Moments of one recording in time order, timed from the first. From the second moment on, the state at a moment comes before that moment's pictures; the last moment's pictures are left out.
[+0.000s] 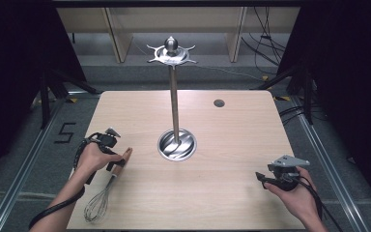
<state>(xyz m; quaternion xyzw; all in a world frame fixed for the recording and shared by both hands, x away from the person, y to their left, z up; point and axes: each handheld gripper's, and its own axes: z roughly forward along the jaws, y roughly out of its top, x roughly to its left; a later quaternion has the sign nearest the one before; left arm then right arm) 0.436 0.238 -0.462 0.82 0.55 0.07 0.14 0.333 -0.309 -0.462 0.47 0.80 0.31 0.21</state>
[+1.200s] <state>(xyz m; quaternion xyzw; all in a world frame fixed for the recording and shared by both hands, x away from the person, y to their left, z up) 0.409 0.237 -0.450 0.80 0.56 0.11 0.18 0.331 -0.305 -0.461 0.46 0.81 0.31 0.21</state>
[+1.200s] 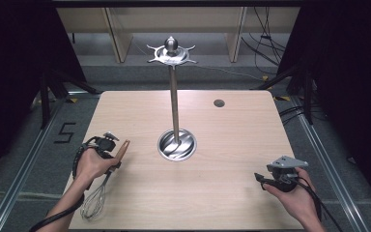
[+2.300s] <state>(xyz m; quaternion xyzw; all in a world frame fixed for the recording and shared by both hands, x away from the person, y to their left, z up) 0.338 0.259 -0.384 0.71 0.48 0.24 0.46 0.334 -0.308 -0.463 0.45 0.80 0.32 0.23</state>
